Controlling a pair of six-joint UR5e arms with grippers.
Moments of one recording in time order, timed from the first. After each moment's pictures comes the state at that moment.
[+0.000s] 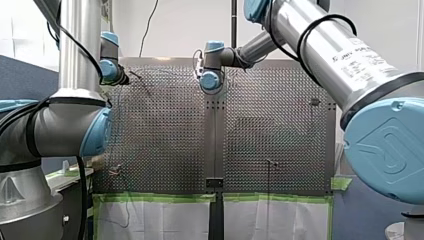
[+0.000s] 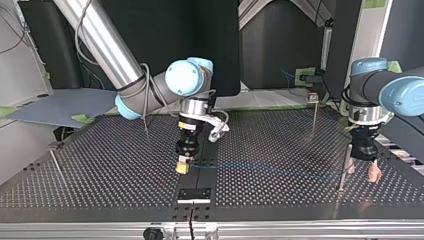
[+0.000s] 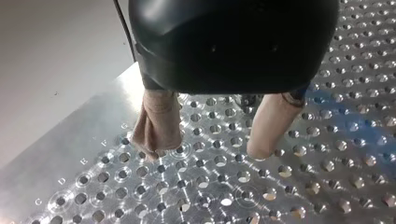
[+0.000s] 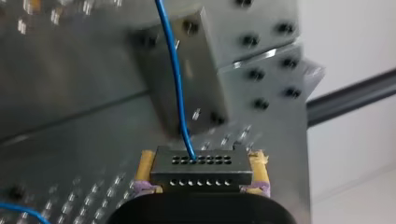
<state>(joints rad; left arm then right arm) 0.27 -1.66 -1.71 -2.86 -1.43 -2.26 2.39 -0.85 0.94 -0.38 2.14 1.71</state>
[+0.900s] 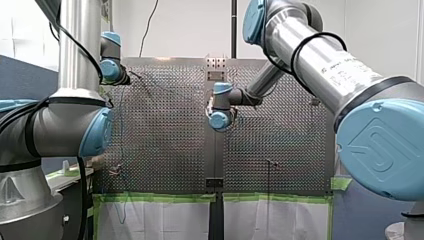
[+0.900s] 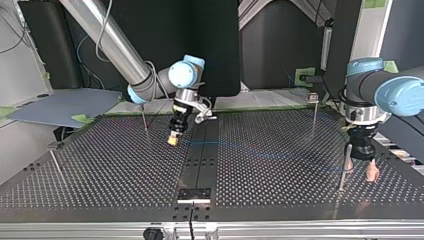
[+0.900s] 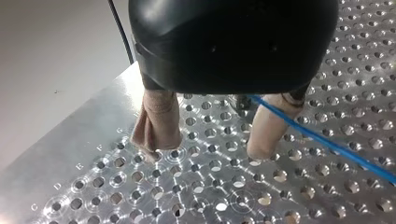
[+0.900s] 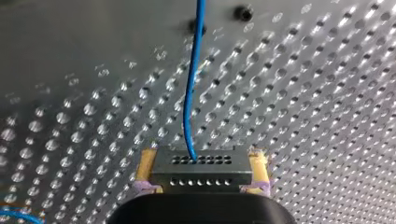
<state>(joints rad) 0.25 -1.66 -1.71 -2.86 -1.46 -2.26 2.33 -0.74 1.16 -0.60 2.20 1.75</state>
